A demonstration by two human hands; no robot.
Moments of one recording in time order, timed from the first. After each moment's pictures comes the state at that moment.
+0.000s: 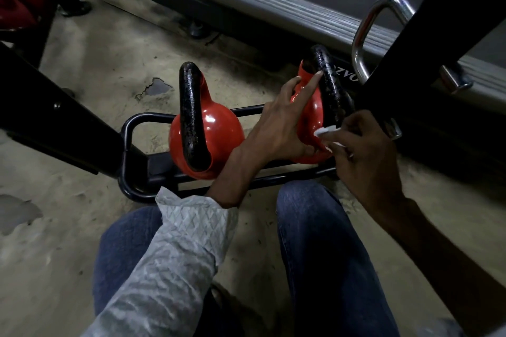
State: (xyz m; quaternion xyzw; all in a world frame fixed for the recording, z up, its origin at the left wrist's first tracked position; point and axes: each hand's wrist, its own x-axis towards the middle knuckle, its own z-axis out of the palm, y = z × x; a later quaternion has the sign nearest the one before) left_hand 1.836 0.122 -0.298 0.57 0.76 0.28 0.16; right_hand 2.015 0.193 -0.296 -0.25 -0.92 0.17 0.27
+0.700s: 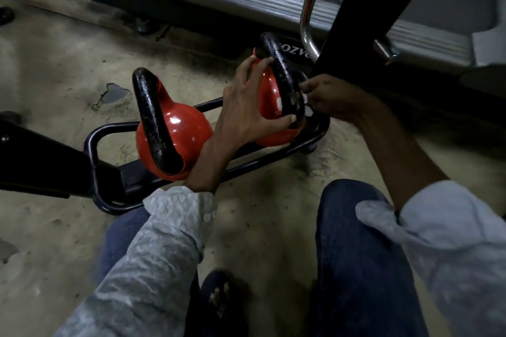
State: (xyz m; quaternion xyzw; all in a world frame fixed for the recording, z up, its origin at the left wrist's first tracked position) left_hand 1.835 0.131 -0.296 0.55 0.76 0.33 0.12; right_hand 1.984 0.275 -0.269 -0.38 -0.70 0.60 0.03
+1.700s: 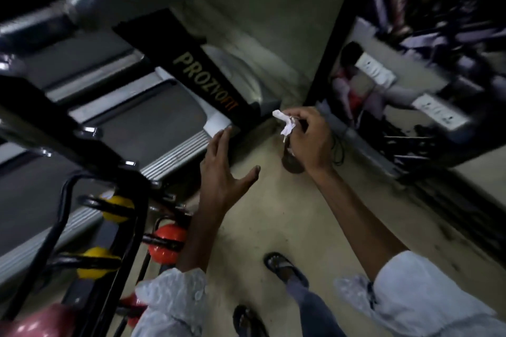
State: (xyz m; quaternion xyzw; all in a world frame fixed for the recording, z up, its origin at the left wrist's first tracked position) left_hand 2.128 0.177 0.302 0.78 0.47 0.30 0.29; right_hand 2.328 0.150 0.343 -0.71 -0.42 0.13 0.55
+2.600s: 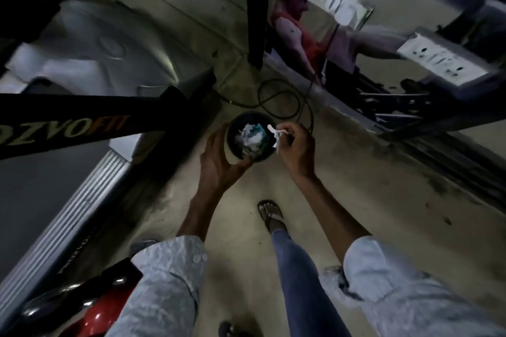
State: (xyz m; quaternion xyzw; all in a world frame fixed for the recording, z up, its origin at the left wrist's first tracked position) left_hand 2.533 0.370 0.048 0.77 0.47 0.08 0.41; right_hand 2.697 0.273 0.018 -0.84 -0.23 0.18 0.45
